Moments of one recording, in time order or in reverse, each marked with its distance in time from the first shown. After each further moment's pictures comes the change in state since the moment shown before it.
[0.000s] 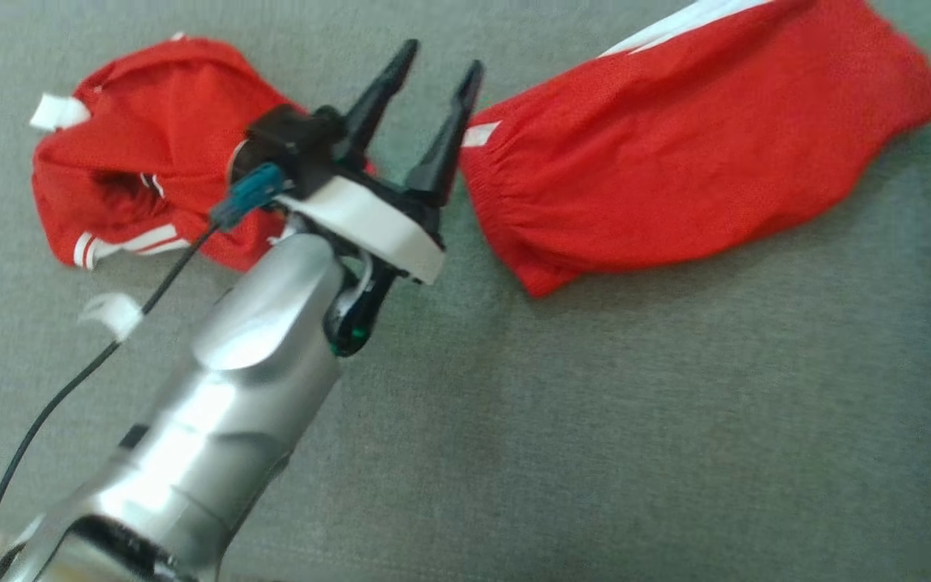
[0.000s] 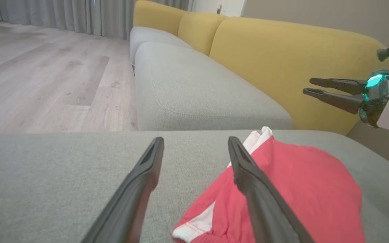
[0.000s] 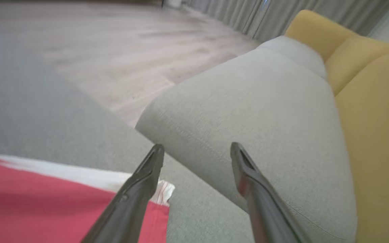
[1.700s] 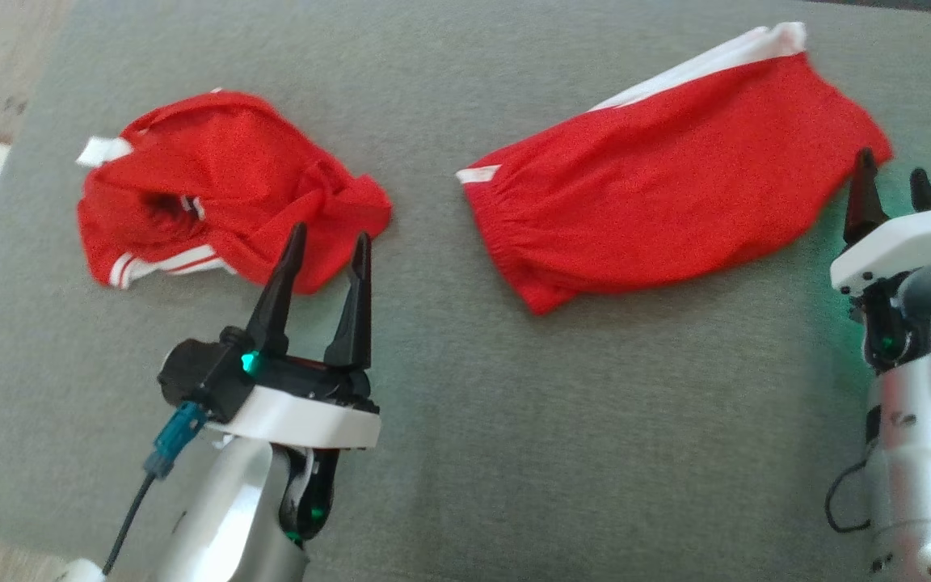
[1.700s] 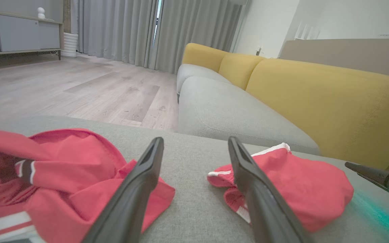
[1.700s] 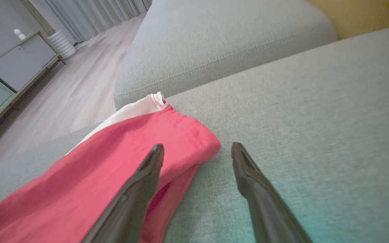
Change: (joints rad) left arm 0.603 -0.039 0.465 -0.417 0.370 0.006 -0.004; right arm 0.657 0.630 -1.404 -0.164 -0.472 0.000 0.185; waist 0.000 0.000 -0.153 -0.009
